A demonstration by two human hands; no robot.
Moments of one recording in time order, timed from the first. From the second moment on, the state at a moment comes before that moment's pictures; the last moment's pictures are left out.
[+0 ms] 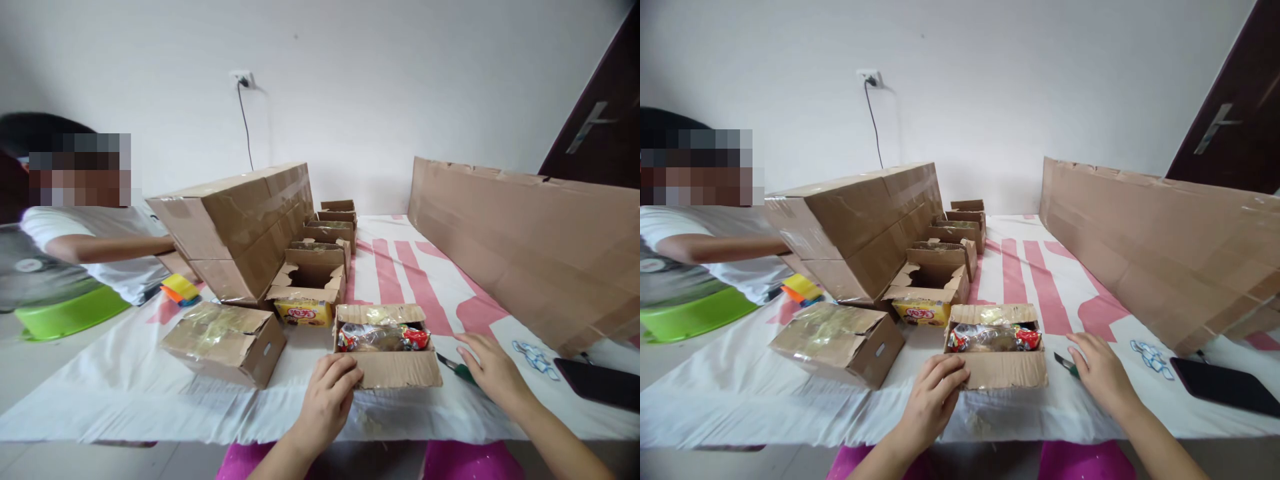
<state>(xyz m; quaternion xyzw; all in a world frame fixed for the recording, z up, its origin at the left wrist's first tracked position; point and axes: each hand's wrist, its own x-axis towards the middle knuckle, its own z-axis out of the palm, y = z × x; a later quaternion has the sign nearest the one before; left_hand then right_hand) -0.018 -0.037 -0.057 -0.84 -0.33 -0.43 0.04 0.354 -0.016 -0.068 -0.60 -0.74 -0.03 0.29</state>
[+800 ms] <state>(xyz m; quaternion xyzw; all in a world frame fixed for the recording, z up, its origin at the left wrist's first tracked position) -0.021 -0.048 -0.060 -0.84 -0.33 -0.44 0.02 0.242 0.029 0.004 -0.47 -0.87 0.02 0.14</state>
